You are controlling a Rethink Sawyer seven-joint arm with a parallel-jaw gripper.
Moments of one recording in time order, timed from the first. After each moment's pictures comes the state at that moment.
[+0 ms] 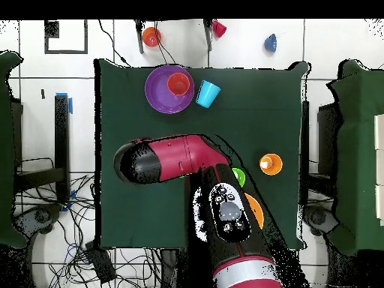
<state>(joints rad) -0.27 -0.81 0.30 1.76 -0.29 0.53 1.95</state>
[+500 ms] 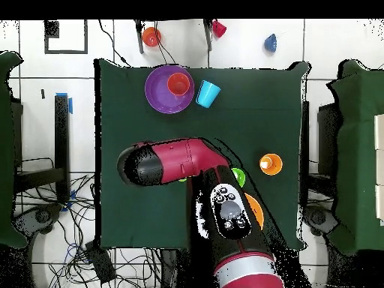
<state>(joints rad) -0.27 -0.79 0.30 1.77 -0.29 0.52 1.95</state>
